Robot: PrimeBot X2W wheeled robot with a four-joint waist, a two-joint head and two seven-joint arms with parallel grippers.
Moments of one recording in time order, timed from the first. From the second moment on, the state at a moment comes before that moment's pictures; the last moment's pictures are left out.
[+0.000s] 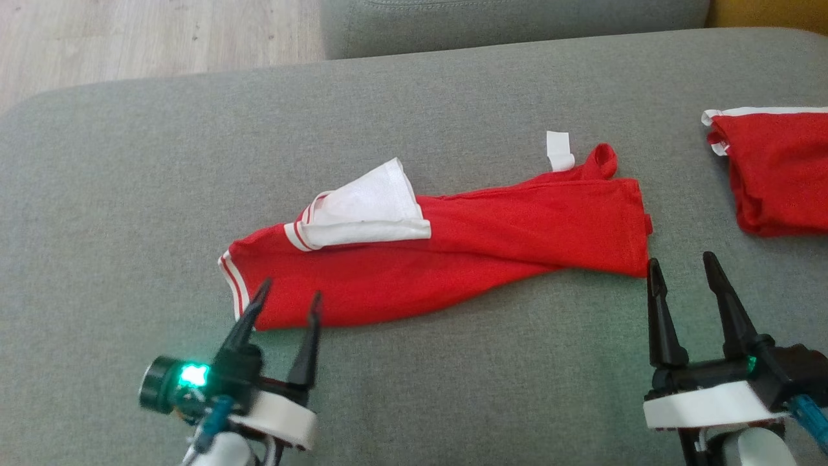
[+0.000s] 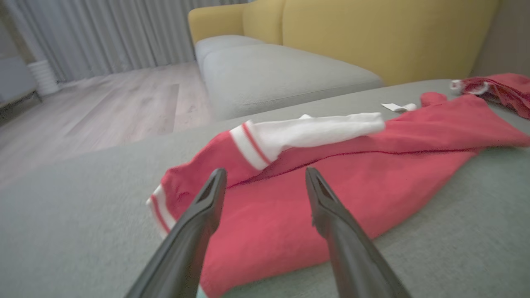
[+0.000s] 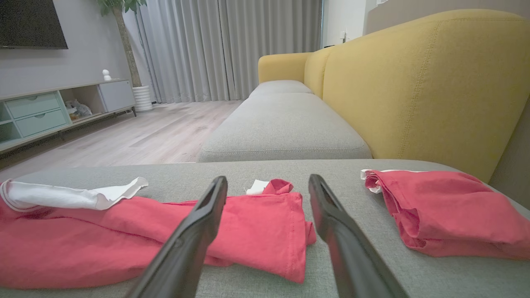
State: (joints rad) left arm -0.21 0.36 -0.69 0.27 -0.54 0.26 -0.25; right arm 0.07 -0.04 0.00 0.04 0.07 0.13 -0.26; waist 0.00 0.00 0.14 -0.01
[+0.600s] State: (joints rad) left arm -0.59 0.33 -0.94 0.35 -0.21 0.16 0.00; right arm 0.07 -0.04 0.04 0.06 0.05 0.13 -0.26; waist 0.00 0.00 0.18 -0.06
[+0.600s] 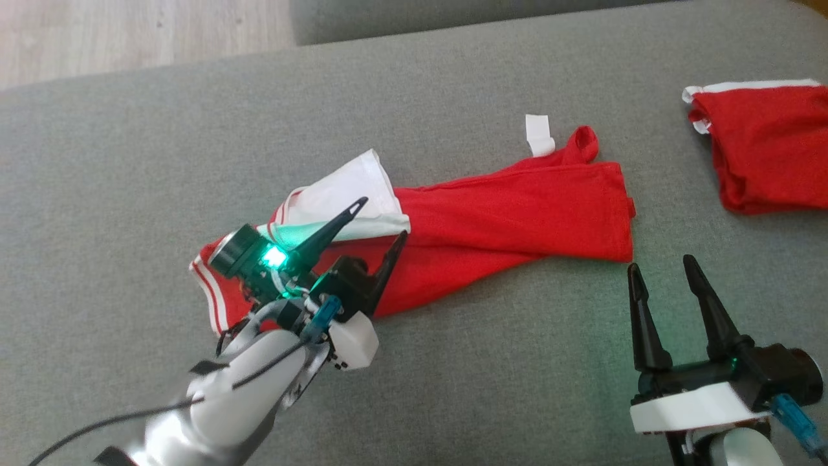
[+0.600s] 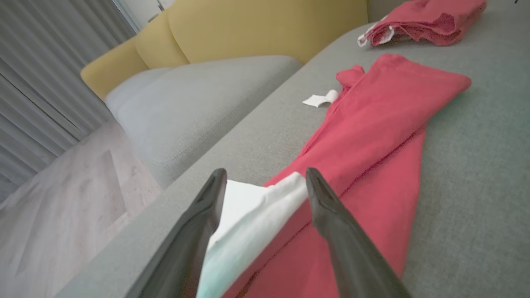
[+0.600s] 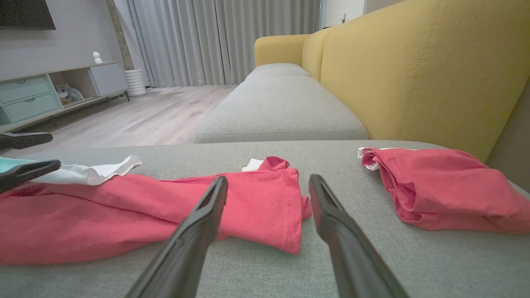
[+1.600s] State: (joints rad) left arm -0.70 0.29 -0.97 0.46 -0.25 0.09 -0.08; right arm 0.03 -0.04 0.03 0.06 0.05 0.13 -0.26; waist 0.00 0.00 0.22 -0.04
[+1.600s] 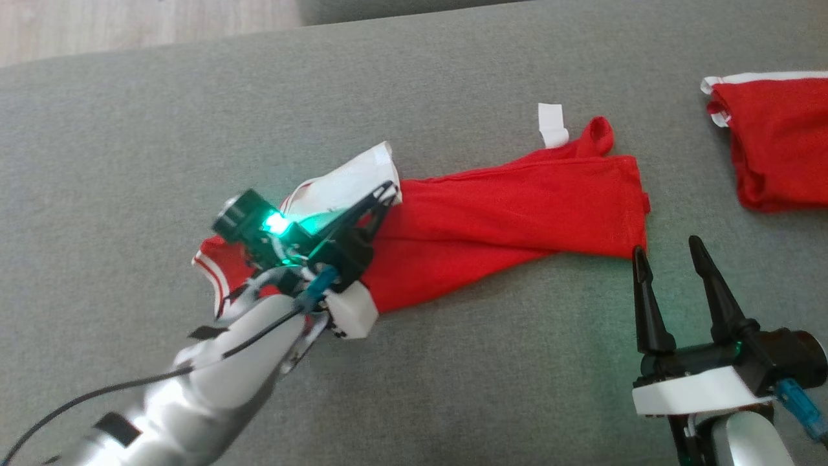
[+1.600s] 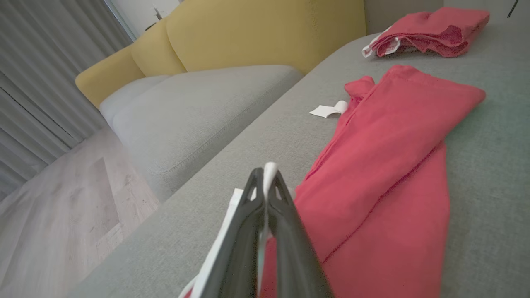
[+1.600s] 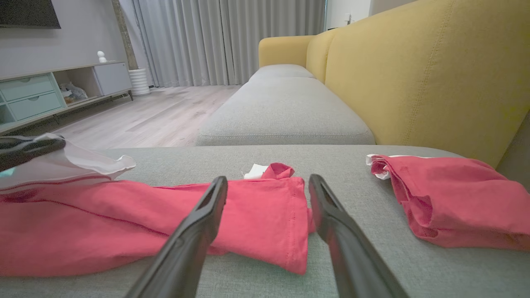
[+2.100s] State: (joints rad) left arm -0.69 0.49 -0.84 0.17 -0.28 0.19 -0.09; right arm -0.12 -0.05 -0.06 0.27 0.10 0.13 -0.25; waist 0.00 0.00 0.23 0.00
